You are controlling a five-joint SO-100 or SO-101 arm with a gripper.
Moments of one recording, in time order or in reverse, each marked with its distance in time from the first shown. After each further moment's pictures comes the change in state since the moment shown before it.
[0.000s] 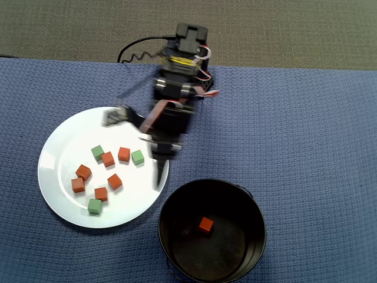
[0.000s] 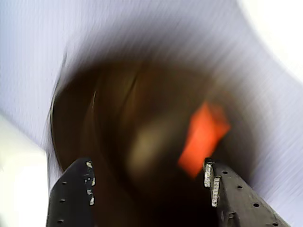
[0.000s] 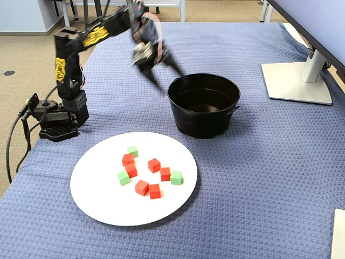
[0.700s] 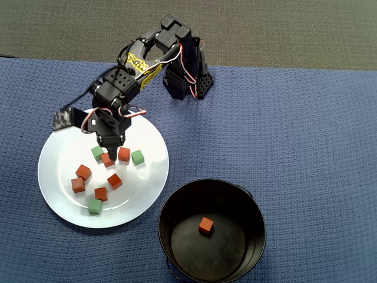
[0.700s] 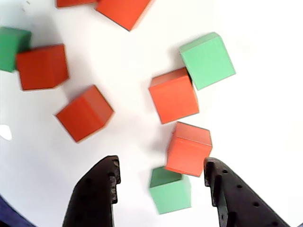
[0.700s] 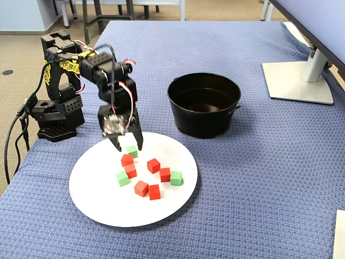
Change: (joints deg) arm 22.3 -3.3 26.1 -9.1 -31.9
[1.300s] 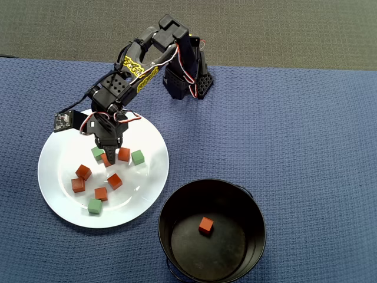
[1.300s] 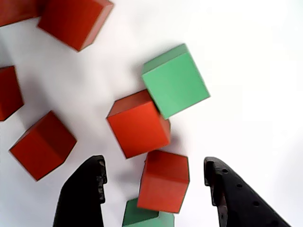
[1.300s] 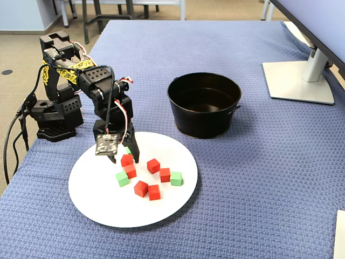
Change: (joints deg) arm 3.3 -0.5 9.6 -10.0 4.2
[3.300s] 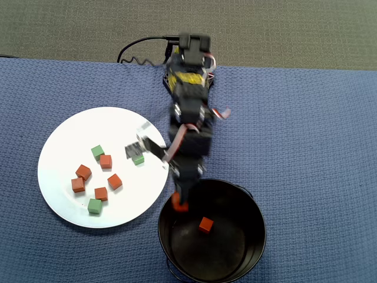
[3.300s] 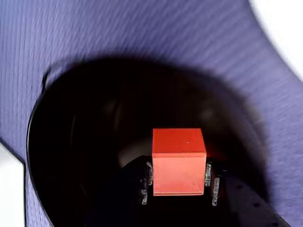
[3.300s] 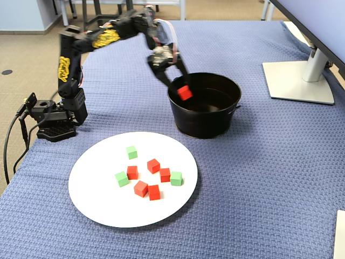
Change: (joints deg) arm -39.8 -9.3 -44.4 10.0 31.4
